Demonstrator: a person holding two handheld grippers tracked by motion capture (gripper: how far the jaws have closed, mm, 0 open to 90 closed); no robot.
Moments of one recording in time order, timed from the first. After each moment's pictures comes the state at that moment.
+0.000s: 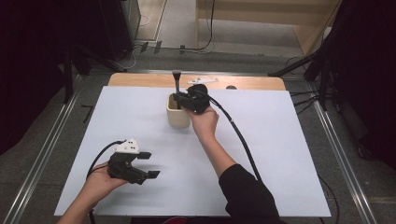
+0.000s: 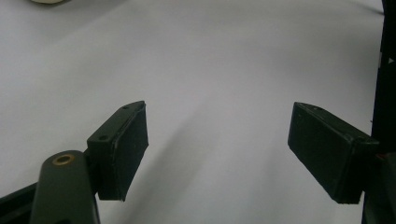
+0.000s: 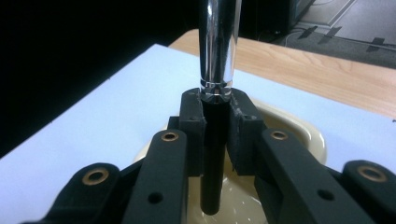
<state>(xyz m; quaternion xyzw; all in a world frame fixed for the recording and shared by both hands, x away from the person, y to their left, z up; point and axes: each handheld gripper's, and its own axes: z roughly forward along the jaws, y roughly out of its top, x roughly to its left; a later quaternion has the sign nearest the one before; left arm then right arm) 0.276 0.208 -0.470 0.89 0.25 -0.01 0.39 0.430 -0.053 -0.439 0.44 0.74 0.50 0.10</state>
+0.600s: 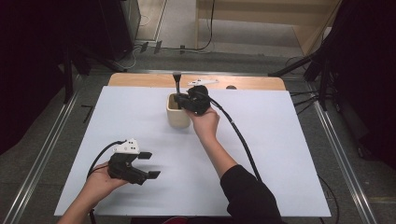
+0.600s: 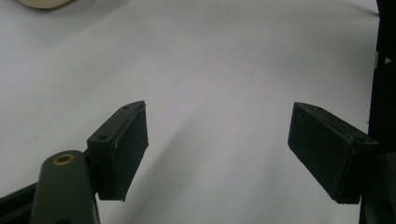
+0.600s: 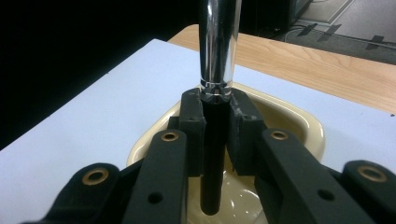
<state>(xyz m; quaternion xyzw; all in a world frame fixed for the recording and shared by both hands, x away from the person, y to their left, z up) 0.275 0.207 -0.468 0.89 0.25 0.00 0.39 0.428 -0.055 -0.441 0.44 0.74 0.50 0.10</state>
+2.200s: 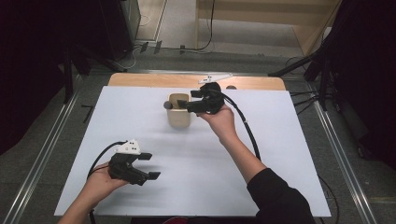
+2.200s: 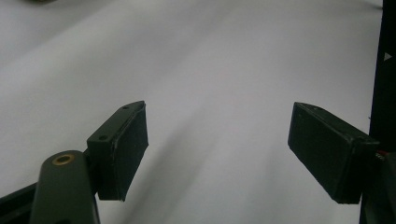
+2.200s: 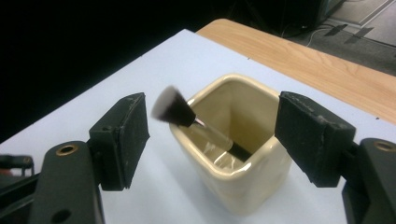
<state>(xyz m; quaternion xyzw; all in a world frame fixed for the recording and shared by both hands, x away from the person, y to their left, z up) 0.275 0.206 -0.470 0.89 0.25 -0.01 0.38 0.405 -0.092 -0.404 0.38 0.78 0.50 0.07</state>
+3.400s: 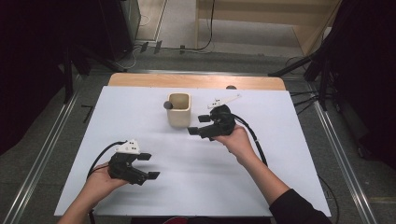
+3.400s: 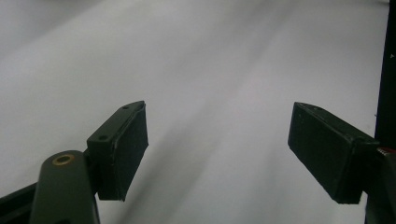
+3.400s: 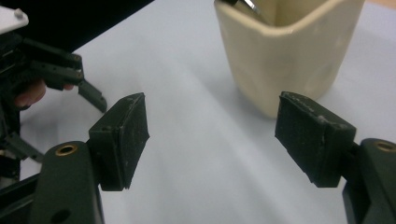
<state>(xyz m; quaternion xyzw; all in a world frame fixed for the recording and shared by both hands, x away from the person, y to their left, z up) 0.277 0.208 -0.474 0.89 0.26 -0.01 0.38 0.356 -0.121 -0.439 0.34 0.82 0.46 0.00</state>
